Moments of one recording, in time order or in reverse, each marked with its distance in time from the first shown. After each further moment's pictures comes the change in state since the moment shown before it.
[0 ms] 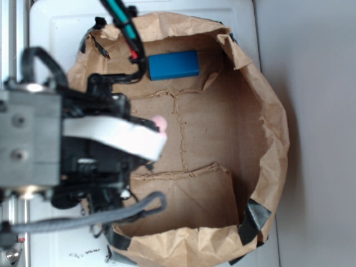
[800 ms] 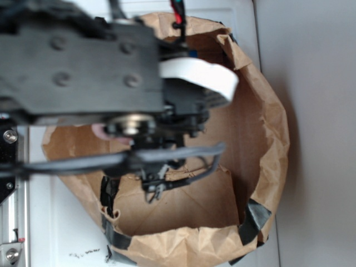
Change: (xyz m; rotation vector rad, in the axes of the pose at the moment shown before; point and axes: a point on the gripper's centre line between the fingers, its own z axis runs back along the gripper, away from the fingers) arm 0.026 0.023 -0.014 0.004 0.051 0.066
